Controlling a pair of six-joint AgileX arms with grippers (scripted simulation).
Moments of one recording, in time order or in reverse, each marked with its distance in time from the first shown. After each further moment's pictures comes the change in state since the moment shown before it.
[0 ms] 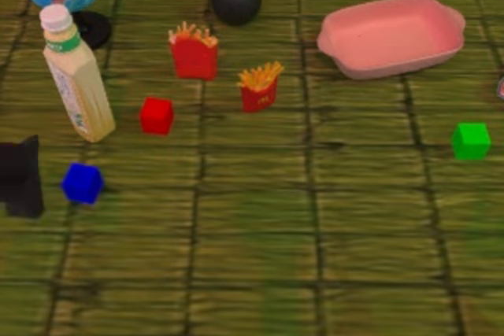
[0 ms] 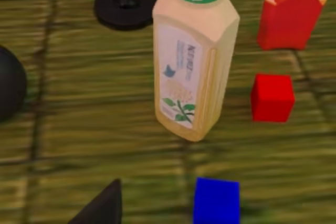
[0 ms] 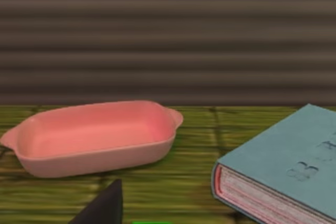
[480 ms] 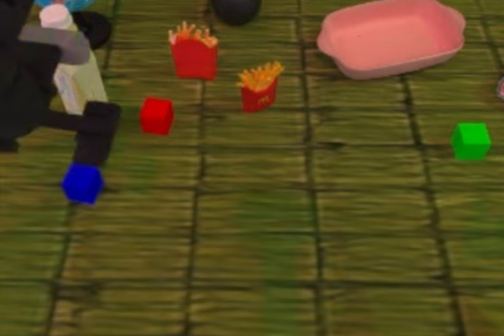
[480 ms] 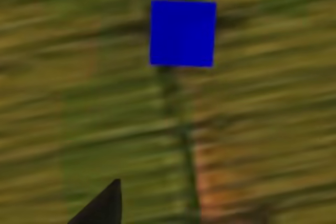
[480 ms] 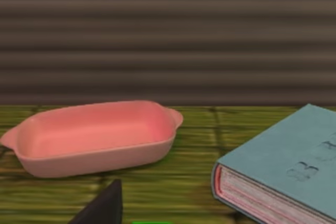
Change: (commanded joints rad) left arm -0.112 0.920 0.664 -0.607 -0.018 -0.012; right arm 0.000 0.000 0.000 0.000 0.000 0.000
